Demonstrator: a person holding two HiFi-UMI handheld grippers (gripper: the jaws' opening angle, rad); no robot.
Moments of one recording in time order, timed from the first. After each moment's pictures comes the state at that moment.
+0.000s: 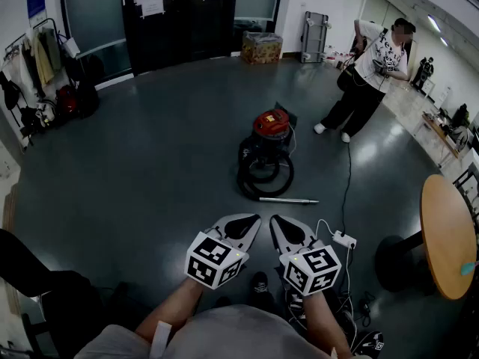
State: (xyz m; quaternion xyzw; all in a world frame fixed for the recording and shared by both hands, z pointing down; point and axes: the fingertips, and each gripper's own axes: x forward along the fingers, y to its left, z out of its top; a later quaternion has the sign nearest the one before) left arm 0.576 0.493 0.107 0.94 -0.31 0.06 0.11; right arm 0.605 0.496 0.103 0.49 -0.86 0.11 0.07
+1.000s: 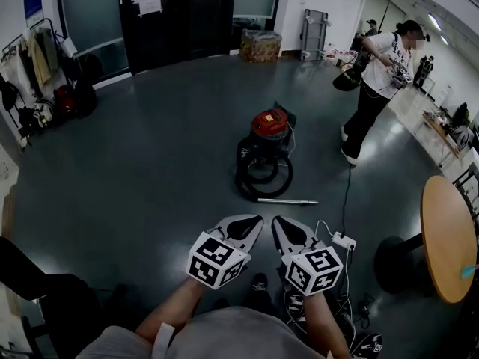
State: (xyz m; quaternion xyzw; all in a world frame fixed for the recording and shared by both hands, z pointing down) left arm 0.596 0.470 0.115 0.94 -0.30 0.07 0.12; right arm 0.627 0.471 0.114 0.49 -0.86 0.13 0.06
